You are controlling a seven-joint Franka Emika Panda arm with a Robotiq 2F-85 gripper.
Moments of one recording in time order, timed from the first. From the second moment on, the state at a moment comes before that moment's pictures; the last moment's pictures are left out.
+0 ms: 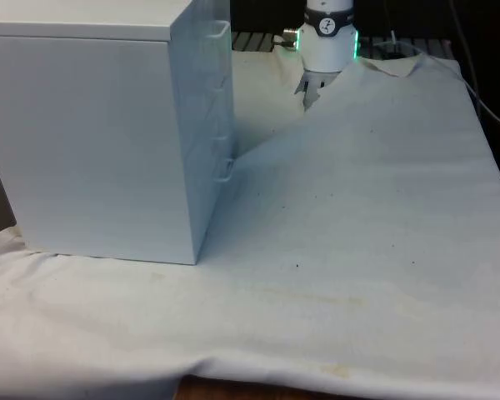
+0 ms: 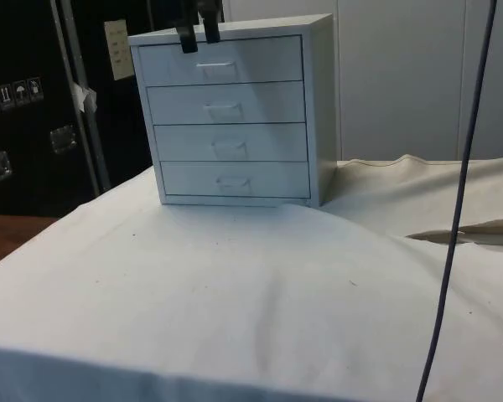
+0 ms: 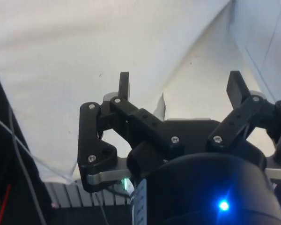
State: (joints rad) arm 0.81 0.07 -0.82 -1.87 0.00 1.87 -0.01
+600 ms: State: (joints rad) arm 0.81 0.13 -0.82 -1.88 -0.01 1.99 -0.03
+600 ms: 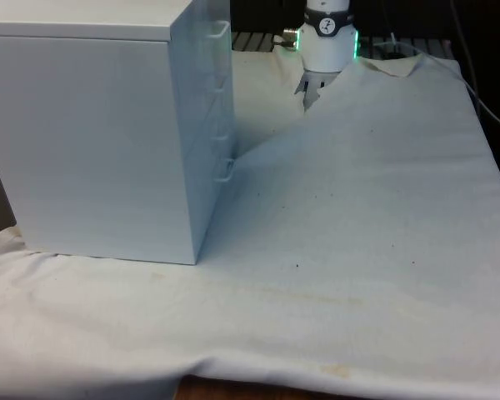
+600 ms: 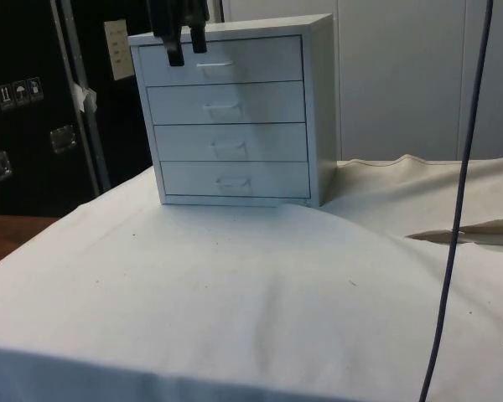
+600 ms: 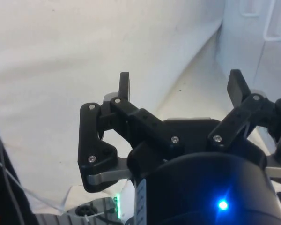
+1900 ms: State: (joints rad) arm 0.81 0.18 -0.86 -1.90 -0.24 2.06 0.00
